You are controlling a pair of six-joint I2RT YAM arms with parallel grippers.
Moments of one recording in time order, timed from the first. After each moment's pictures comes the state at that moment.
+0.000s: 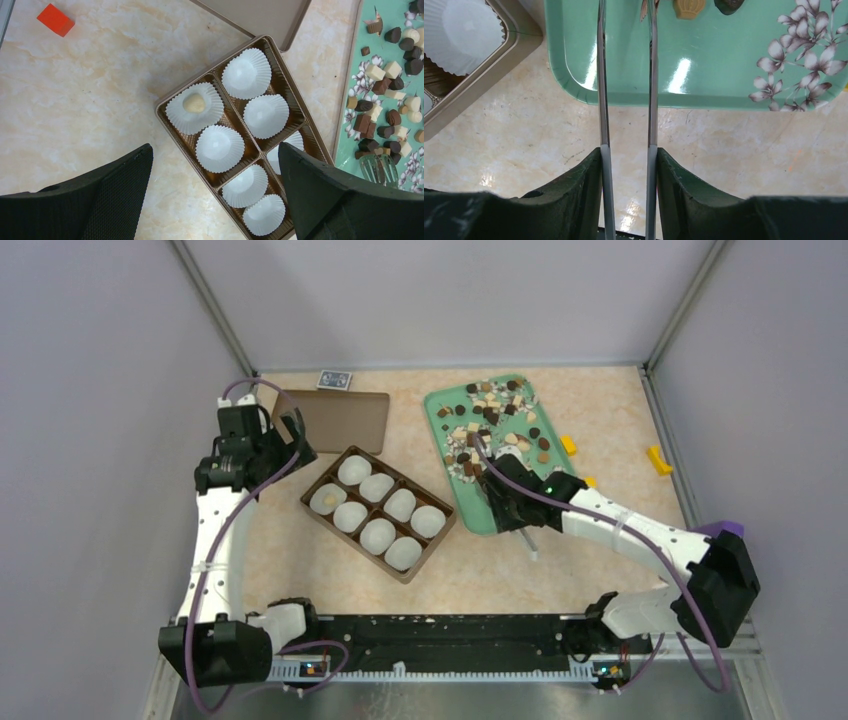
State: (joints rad) left arm 0.10 1.12 1.20 -0.84 0.04 -0.42; right arm 0.83 1.29 1.01 -0.78 0.31 0.43
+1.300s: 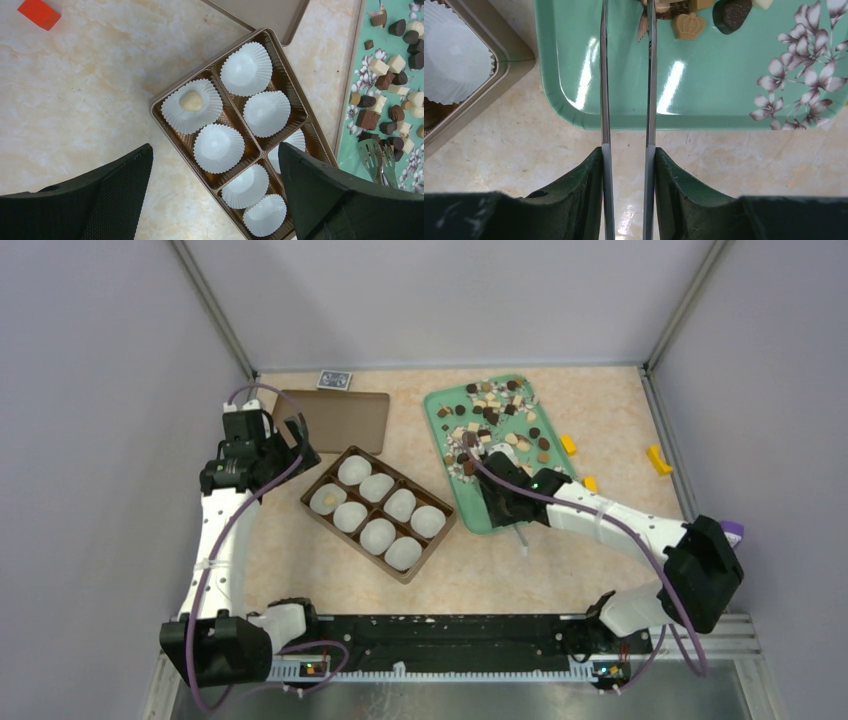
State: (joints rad) left arm 0.10 1.12 1.14 -0.79 0.06 -0.42; right arm 0.82 1.41 1.02 -0.69 0.33 0.42
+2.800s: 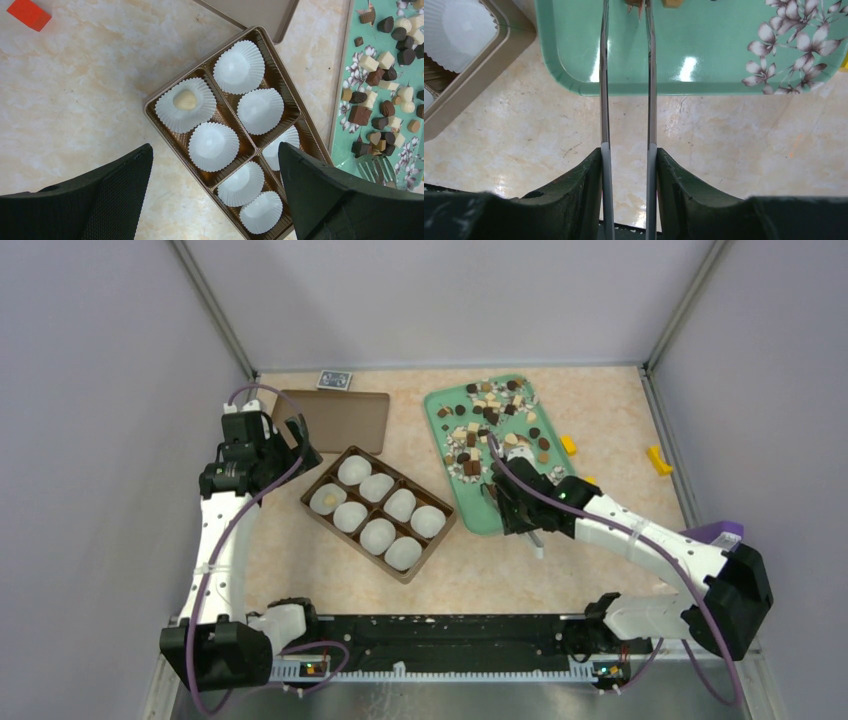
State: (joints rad) left arm 0.10 1.10 1.13 -0.79 0.09 -0.42; right arm 0.82 1.22 0.98 -0.81 0.31 0.47
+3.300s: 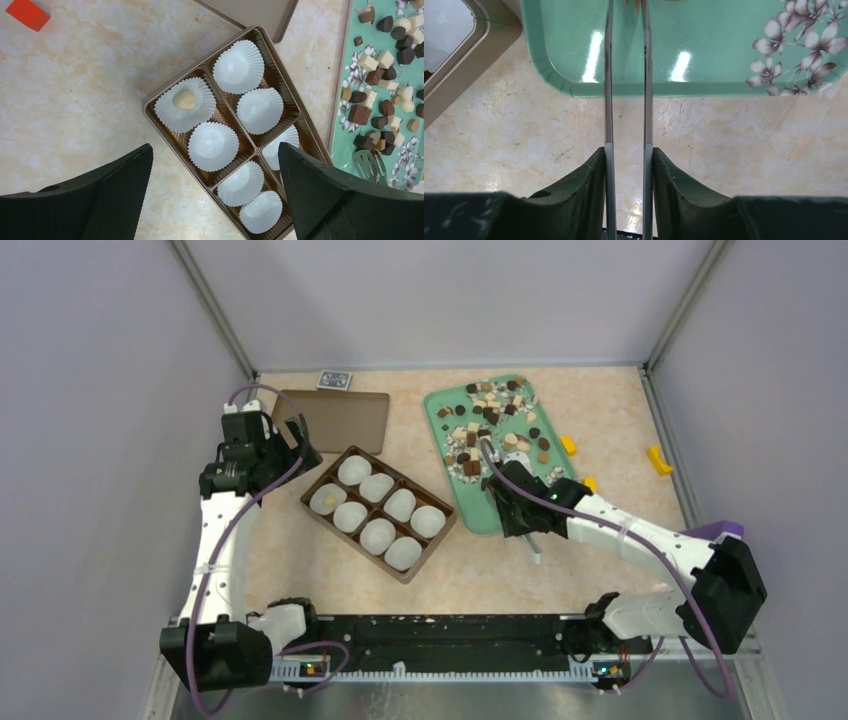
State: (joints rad) left arm 0.10 1.10 1.13 -0.79 0.09 -0.42; right arm 0.82 1.26 0.94 -0.77 0.32 0.47
